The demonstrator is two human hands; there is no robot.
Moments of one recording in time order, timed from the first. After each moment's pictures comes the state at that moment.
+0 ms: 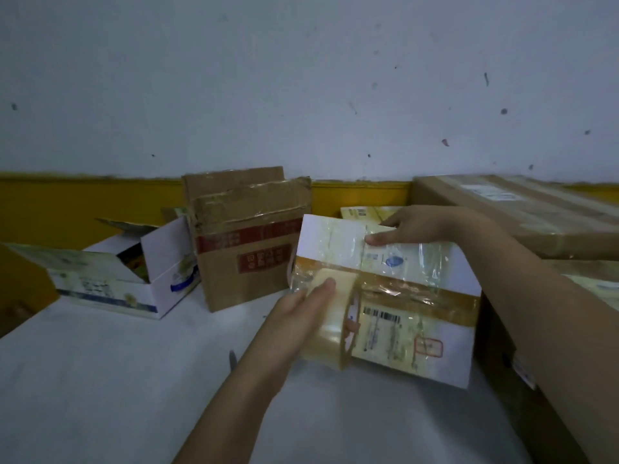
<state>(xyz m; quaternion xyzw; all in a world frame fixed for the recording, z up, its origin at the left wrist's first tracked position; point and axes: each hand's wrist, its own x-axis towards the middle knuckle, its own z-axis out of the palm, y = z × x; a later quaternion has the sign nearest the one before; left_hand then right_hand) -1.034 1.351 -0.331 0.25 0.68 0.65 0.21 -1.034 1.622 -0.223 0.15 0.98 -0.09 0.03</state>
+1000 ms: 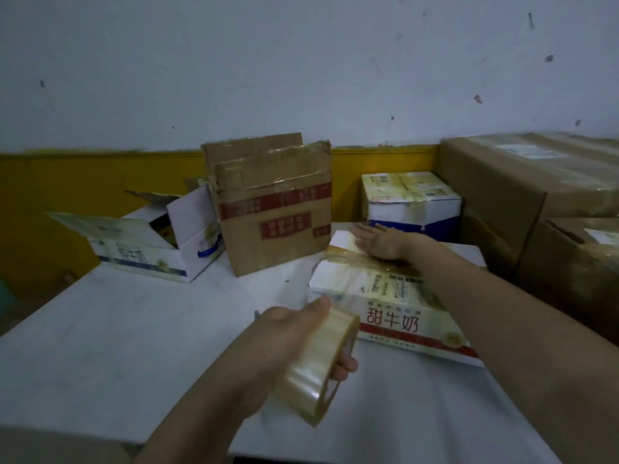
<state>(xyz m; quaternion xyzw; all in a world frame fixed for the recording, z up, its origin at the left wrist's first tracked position) -0.987 1.292 -0.324 0.17 0.70 0.60 0.35 -1.122 1.615 -0.361 0.09 0.98 -0.12 0.12</state>
